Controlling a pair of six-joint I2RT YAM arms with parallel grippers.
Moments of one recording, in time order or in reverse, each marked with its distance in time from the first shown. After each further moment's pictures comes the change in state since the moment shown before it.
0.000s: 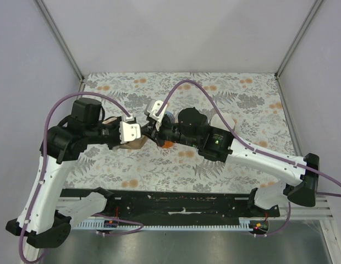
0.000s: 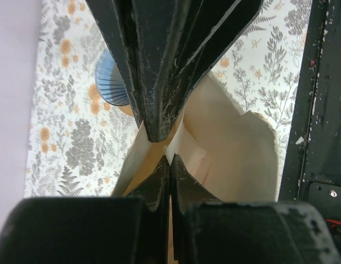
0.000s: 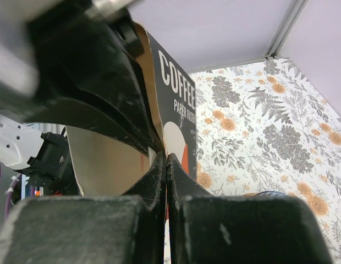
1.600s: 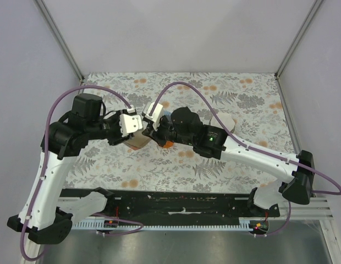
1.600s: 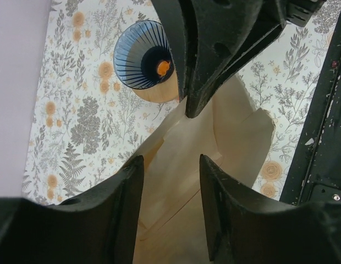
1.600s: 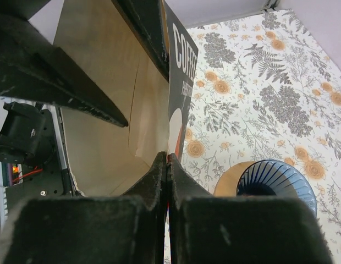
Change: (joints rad) left arm 0.005 0.051 0.071 0.001 -0.091 -0.076; right arm -0.034 0.048 -0.006 -0.094 0.006 -0.002
